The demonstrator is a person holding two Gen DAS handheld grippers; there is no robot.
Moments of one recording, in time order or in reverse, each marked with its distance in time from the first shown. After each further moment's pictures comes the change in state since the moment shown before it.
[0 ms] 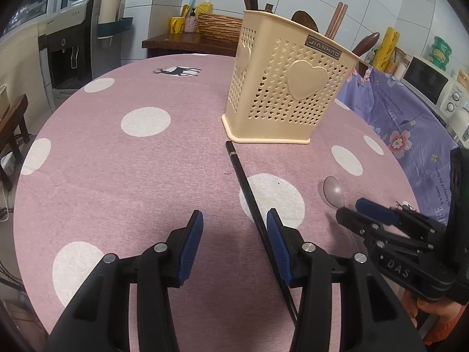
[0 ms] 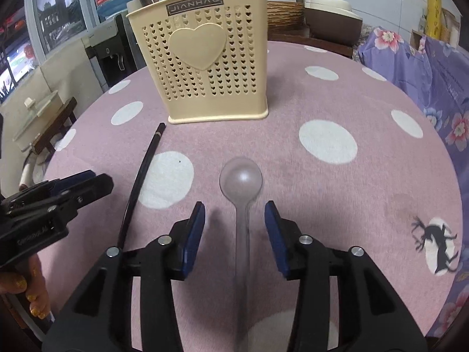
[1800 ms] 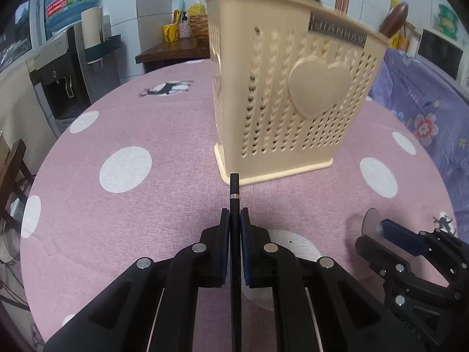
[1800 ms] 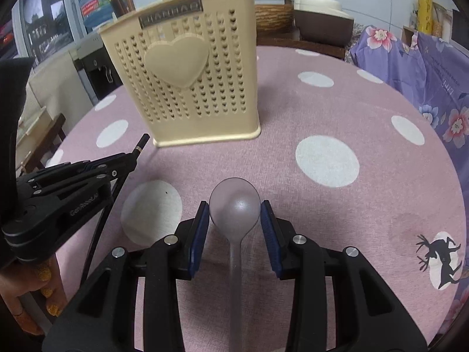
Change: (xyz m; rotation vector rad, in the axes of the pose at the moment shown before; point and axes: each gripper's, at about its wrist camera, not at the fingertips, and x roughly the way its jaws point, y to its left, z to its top) left arm 0.045 -0.030 0.047 0.114 0.006 0.131; right arm 0.010 -0.009 0.015 0.071 -0.043 -0.002
